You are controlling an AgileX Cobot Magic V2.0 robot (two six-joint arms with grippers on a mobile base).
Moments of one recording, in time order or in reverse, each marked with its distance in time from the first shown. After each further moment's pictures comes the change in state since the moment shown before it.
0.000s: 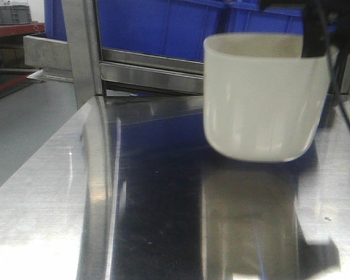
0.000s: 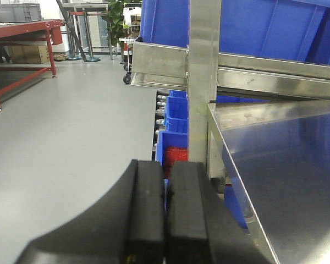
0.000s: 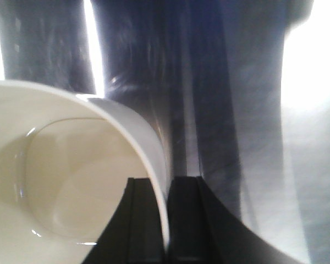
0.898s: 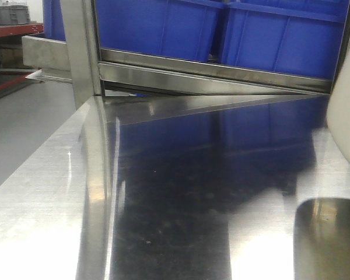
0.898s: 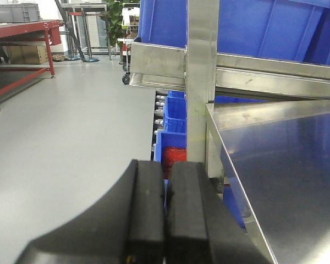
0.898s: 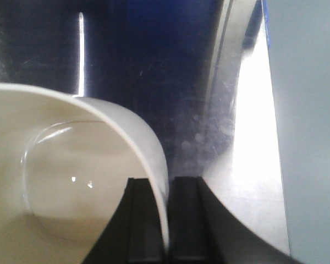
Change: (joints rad) left arm 0.000 0.000 0.000 0.000 0.000 0.000; right arm -0.334 -0.724 0.630 0.117 -0.293 -0.477
